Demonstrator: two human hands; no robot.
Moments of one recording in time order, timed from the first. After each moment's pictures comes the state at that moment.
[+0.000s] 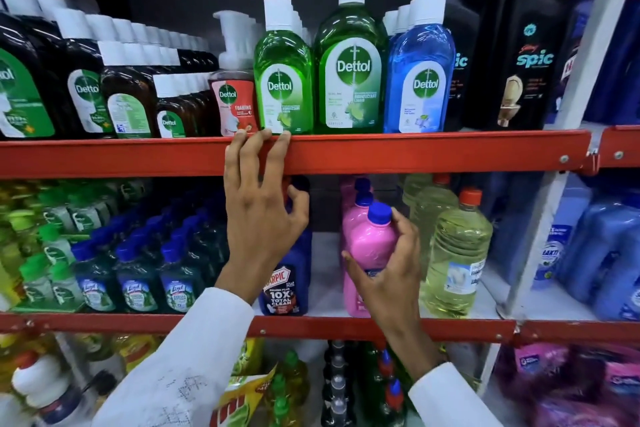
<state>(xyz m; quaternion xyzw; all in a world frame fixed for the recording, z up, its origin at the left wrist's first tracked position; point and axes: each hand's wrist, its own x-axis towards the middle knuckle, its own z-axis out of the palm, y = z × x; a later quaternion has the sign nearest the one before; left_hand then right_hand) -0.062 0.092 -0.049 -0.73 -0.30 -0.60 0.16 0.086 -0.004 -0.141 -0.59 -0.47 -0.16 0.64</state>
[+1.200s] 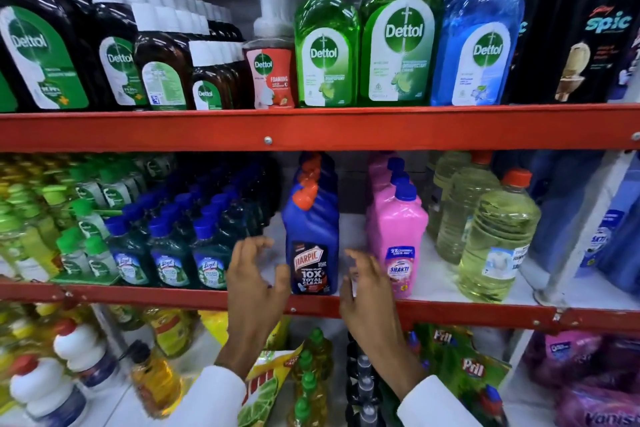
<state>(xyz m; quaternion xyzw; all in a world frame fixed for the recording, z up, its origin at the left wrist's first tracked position) -0.133 0.109 -0.190 -0.71 -0.39 -0.56 -0.18 0.024 0.027 -0.206 -0.69 -0.54 -0.03 0.48</state>
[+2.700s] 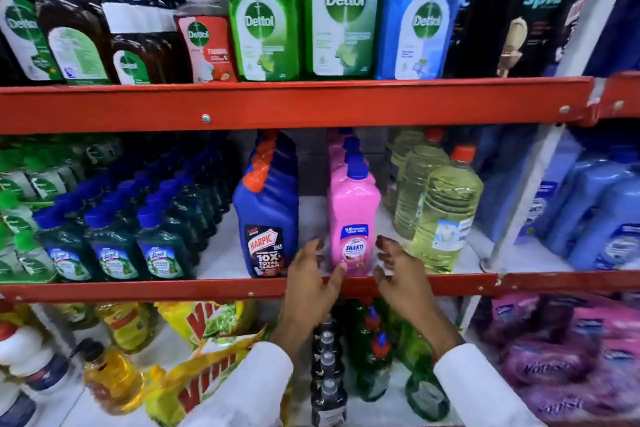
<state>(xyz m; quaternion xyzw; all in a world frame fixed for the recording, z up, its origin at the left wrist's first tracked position) -0.014 0.072 -0.236 -0.81 -0.32 -0.40 -0.28 0.145 -0.021 -0.230 -0.76 -0.49 0.04 0.43</state>
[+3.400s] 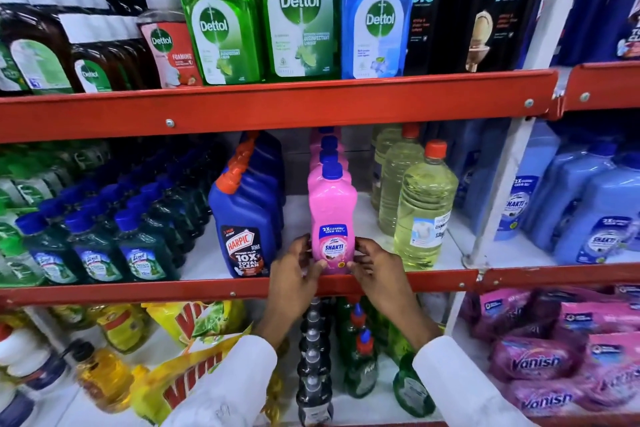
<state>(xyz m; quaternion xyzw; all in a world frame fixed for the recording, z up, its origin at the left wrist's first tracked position) 0.001 0.074 -0.238 -0.80 -0.37 -0.38 -0.29 0.153 -0.023 -0.229 -0.72 -0.51 0.08 0.46</state>
